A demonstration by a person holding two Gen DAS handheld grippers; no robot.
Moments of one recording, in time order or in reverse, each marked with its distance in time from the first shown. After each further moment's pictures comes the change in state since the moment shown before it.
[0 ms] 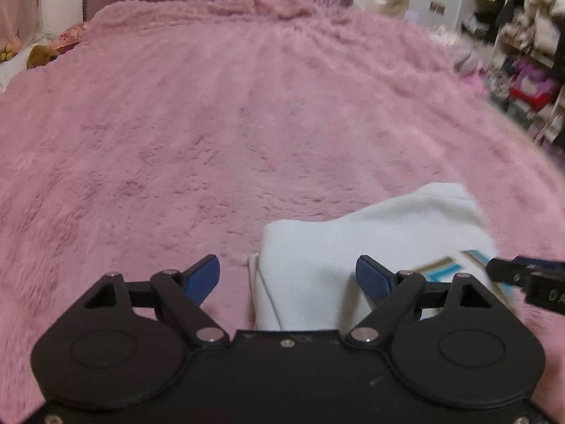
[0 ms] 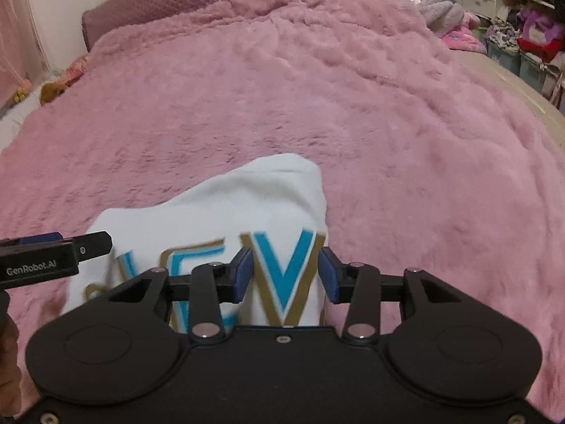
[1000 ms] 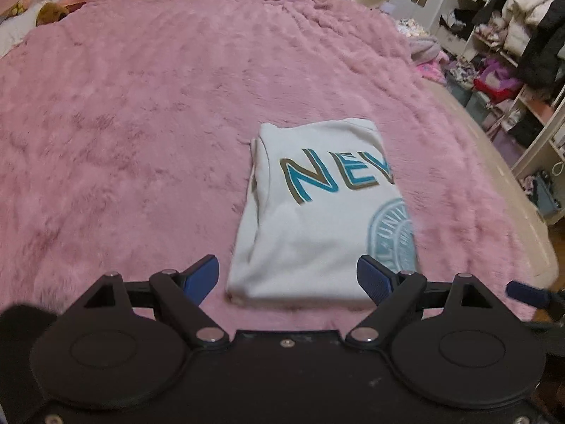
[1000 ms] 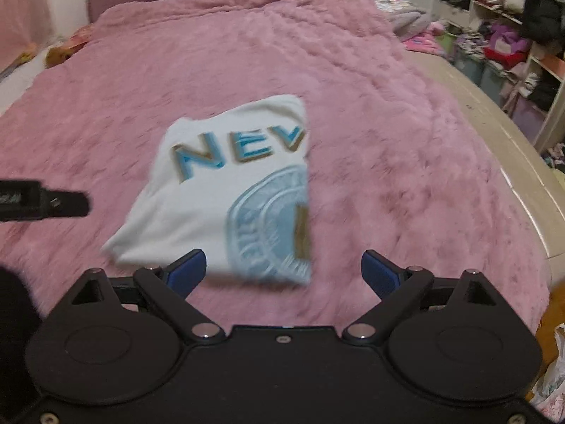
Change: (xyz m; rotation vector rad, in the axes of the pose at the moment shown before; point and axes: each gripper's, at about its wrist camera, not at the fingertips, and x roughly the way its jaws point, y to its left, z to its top) left arm -0.235 0.036 -0.102 -0.091 0.095 -0.147; right arm -0.235 0.053 -0.124 -0.069 0.053 -0.110
